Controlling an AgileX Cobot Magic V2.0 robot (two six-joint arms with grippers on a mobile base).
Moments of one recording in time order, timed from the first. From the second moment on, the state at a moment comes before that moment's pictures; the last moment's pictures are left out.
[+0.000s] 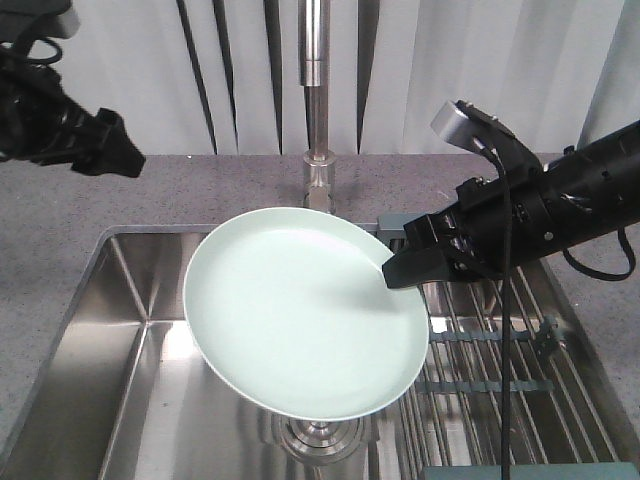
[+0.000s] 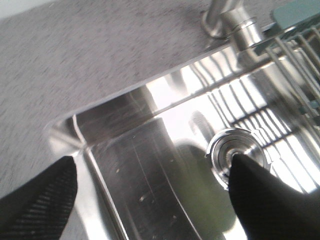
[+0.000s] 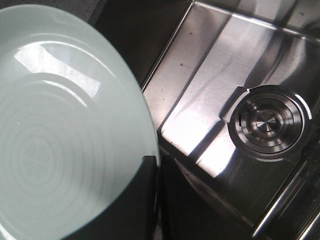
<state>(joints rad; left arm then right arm) -0.12 1.56 -1.58 -0.28 1.08 0.33 0.21 1.47 -1.21 0.82 1.11 -0.51</state>
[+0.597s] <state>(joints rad) -0.08 0.99 -0.94 -0.19 0.89 0.15 0.21 1.47 -1.21 0.82 1.11 -0.51</state>
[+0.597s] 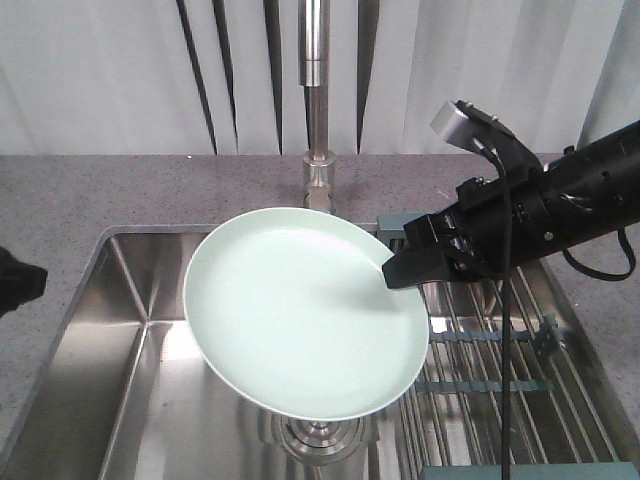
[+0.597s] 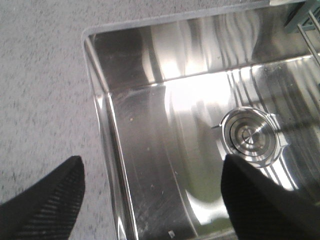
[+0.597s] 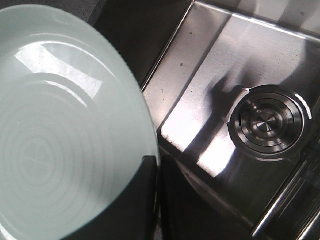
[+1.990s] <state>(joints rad) -0.08 0.50 -0.64 -0.02 0.94 -0.04 0.21 1.47 -1.21 0.82 1.10 -0.52</state>
